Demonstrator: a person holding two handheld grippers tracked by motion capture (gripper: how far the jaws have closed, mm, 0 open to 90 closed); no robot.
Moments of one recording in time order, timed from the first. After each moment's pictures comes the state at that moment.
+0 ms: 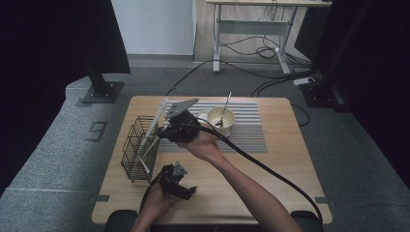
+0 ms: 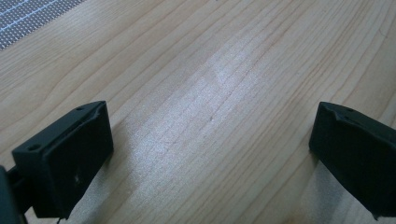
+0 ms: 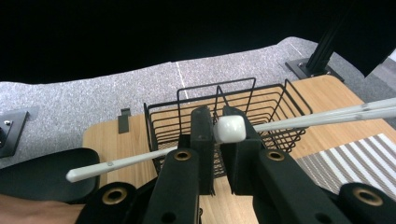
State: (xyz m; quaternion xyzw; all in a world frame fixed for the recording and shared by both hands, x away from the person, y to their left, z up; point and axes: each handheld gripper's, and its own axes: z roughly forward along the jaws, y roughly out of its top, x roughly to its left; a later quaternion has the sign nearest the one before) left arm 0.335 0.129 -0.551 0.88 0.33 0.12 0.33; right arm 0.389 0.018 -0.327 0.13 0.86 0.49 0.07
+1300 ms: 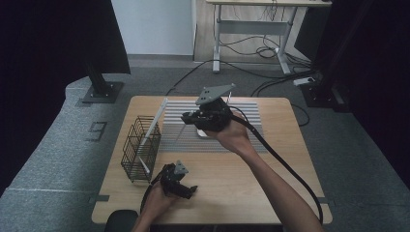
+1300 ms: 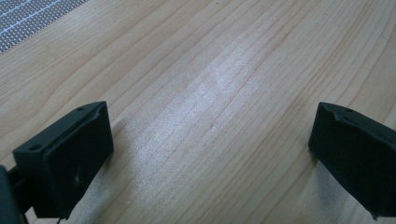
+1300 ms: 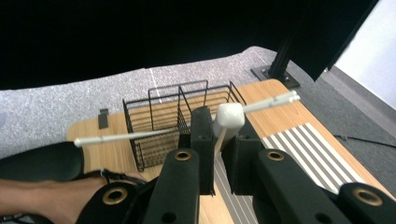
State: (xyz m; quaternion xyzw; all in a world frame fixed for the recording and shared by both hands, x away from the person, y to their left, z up) left arm 0.339 0.126 -0.549 0.88 0.33 0.12 0.32; right arm 0.378 -0.057 -0.277 0.15 0.85 0.49 0.13
